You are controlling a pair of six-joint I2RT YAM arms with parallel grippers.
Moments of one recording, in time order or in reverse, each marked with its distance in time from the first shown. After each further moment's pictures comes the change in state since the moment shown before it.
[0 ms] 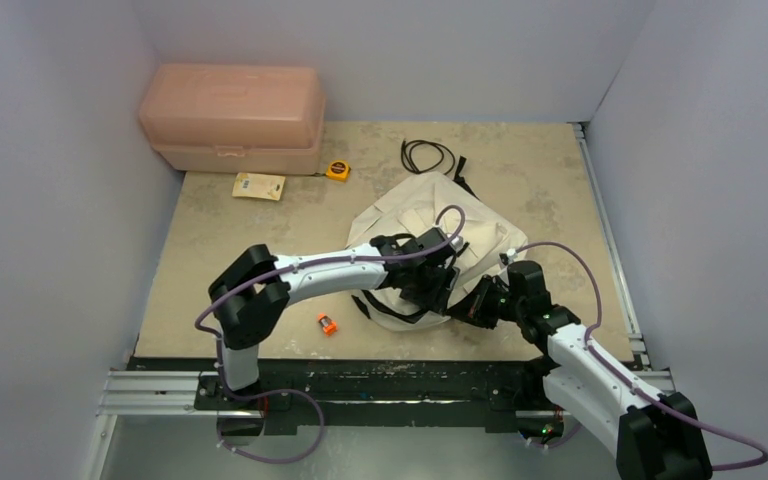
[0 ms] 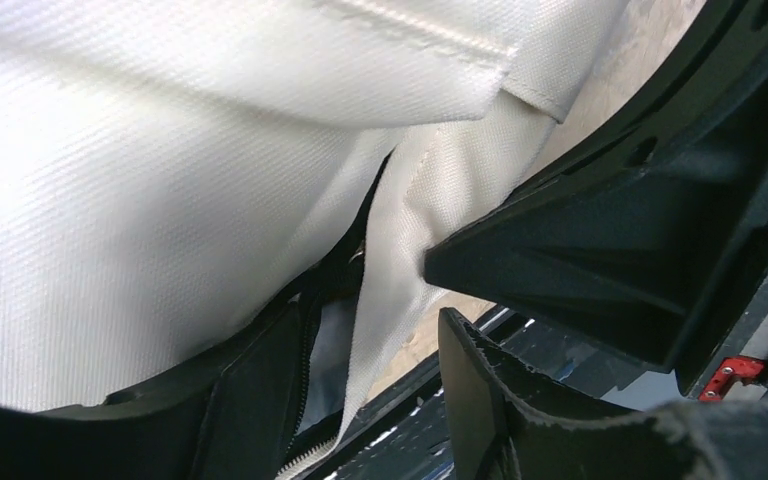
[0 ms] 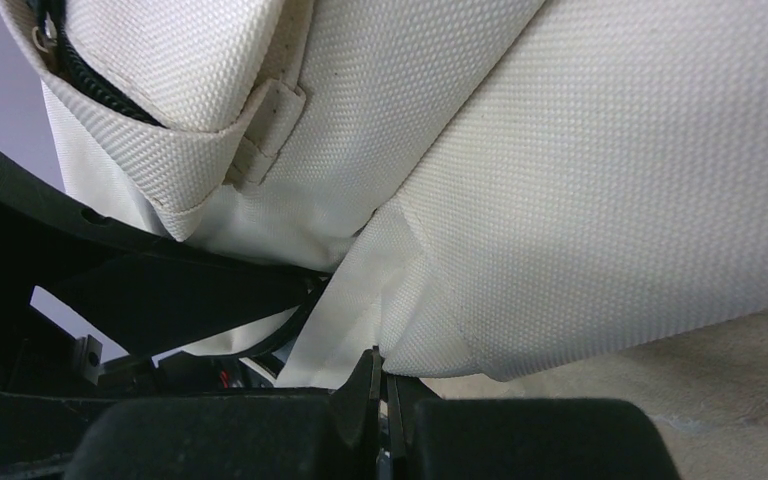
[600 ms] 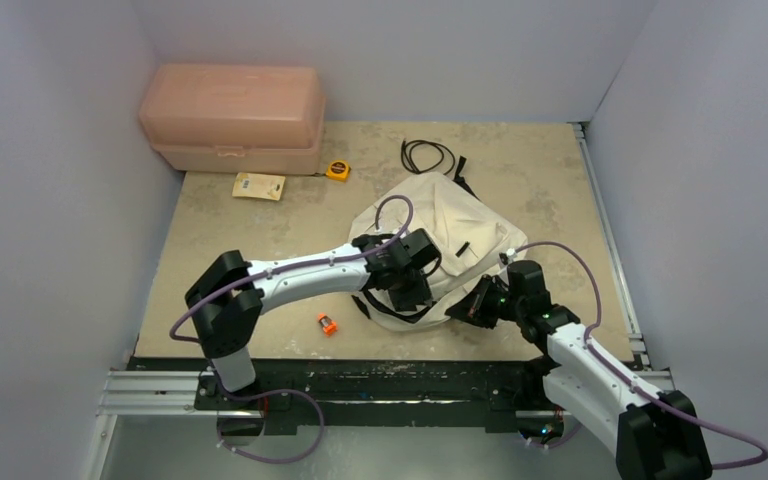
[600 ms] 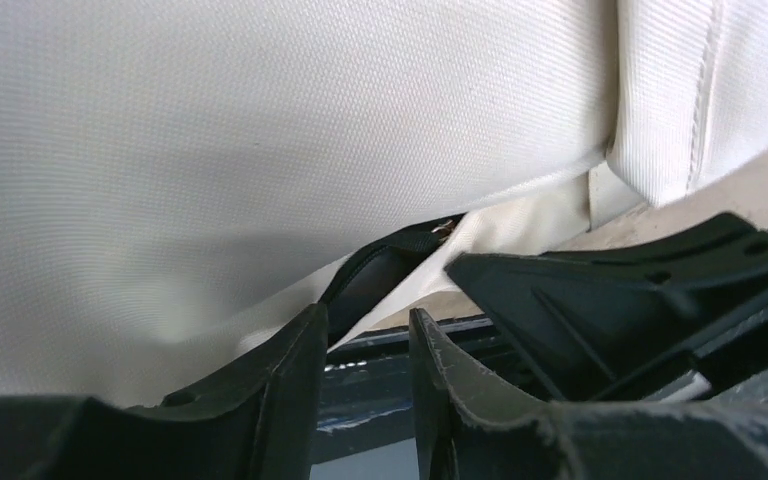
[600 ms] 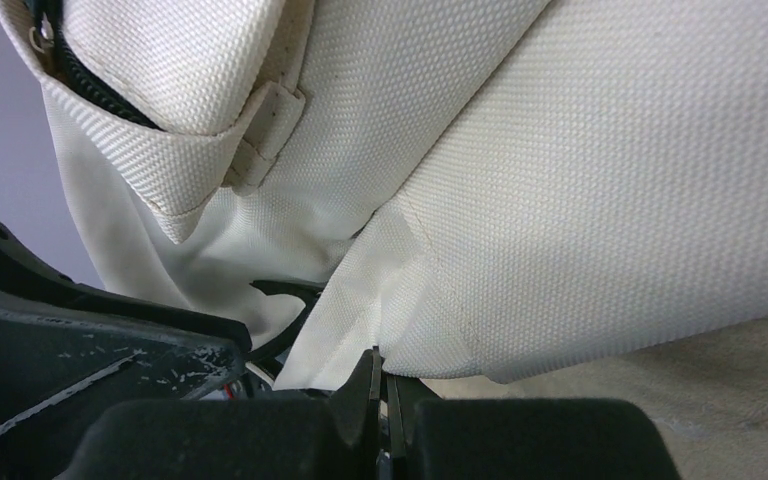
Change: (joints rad) left arm 0.007 -0.165 -0.126 -0.076 -0.161 -0.695; right arm 0.000 0.010 0.000 0.009 -0.005 -0.003
